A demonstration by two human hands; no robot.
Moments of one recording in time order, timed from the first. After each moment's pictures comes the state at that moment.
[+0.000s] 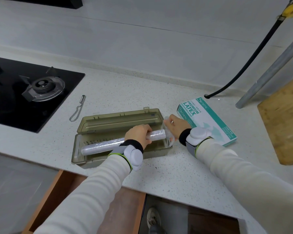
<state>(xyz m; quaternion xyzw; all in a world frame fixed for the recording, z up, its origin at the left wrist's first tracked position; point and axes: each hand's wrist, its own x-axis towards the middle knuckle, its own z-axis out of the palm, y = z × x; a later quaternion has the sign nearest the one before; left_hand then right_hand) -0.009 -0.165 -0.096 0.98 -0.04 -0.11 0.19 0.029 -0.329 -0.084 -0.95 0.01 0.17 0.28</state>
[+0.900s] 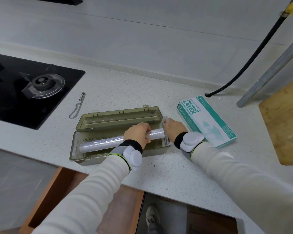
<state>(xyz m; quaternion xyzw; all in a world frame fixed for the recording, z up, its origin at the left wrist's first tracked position) -0.016 -0.170 -0.100 0.98 -0.03 -0.08 0.19 0.017 -0.320 -0.089 -0.97 -0.02 0.15 0.21</state>
